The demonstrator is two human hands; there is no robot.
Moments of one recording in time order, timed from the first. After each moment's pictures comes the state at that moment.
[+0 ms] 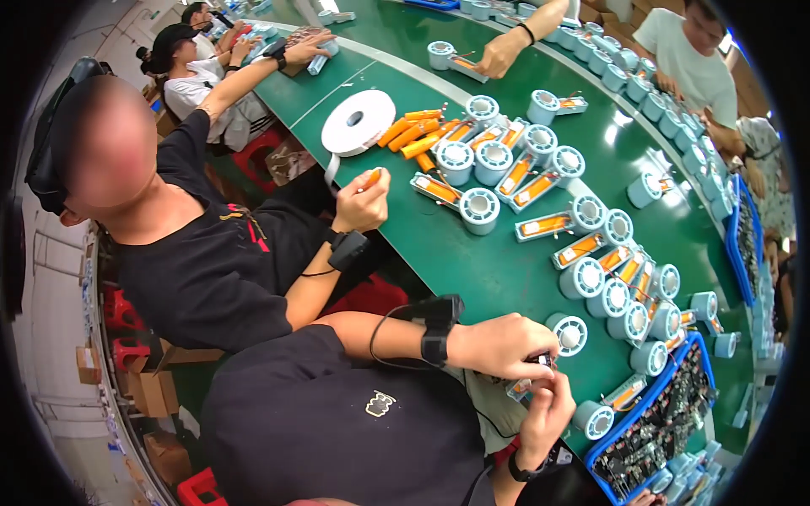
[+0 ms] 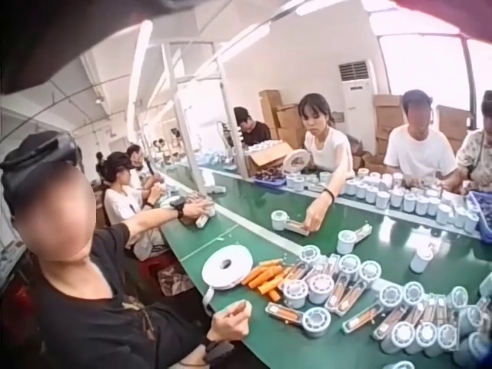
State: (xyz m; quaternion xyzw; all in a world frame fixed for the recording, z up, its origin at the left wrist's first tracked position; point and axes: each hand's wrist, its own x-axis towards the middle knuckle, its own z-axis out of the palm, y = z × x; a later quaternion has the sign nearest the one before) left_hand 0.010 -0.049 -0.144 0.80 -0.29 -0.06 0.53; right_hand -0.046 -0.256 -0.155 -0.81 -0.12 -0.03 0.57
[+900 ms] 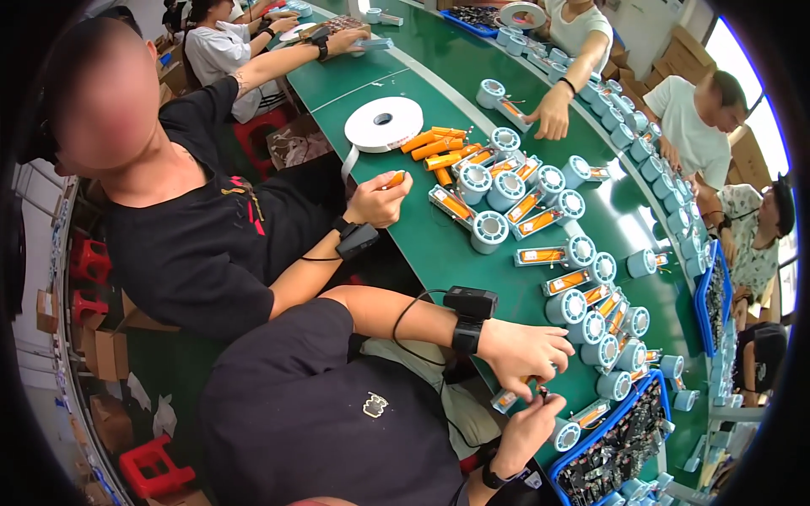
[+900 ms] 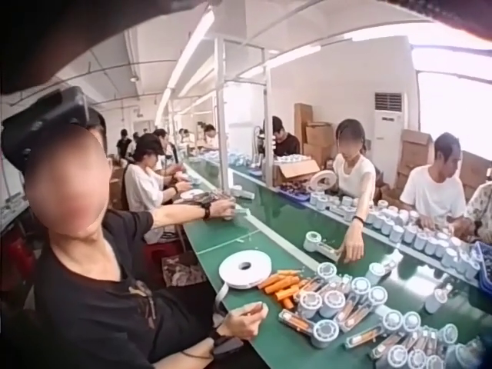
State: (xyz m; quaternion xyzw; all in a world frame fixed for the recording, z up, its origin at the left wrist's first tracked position) left_hand 0.059 -0.072 -0.165 0.75 -0.53 0.11 0.37; right_hand -0.049 -0.249 -0.139 -0.97 0.00 -0.02 0.25
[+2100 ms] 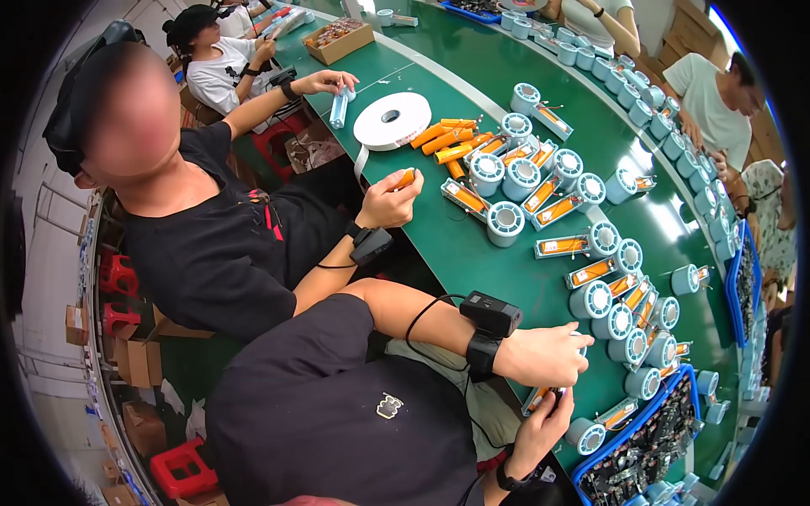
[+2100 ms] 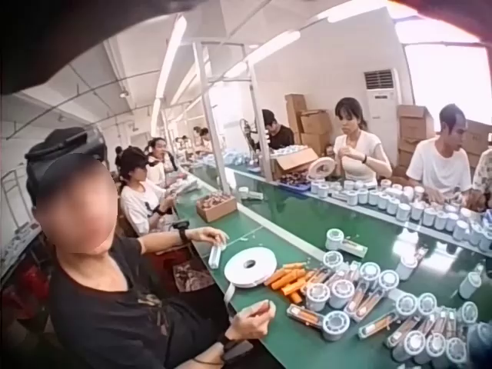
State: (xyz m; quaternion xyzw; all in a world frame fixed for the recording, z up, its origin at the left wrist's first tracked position) left_hand 0.038 -0.084 -0.139 0.87 -0.45 0.11 0.17; right_hand -0.055 -0.265 -0.184 -0.90 -0.02 -0.04 0.43
